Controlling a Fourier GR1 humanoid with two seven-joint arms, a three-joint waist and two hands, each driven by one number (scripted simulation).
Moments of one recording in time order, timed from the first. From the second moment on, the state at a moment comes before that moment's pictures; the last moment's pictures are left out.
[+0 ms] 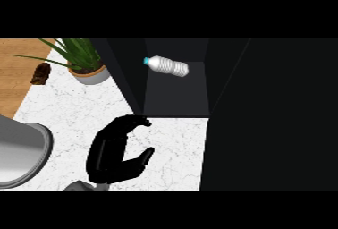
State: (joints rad) left arm -0.12 0.26 -0.55 -1.58 0.60 0.25 -0.49; right arm 0.96 -0.29 0.25 -2.48 -0.07 0.62 -0.24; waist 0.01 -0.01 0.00
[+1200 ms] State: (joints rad) left arm 0.30 0.56 -0.29 -1.88 0.84 0.03 -0.51; right arm 0.89 -0.38 0.56 -2.50 0.01 0.59 -0.18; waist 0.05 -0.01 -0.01
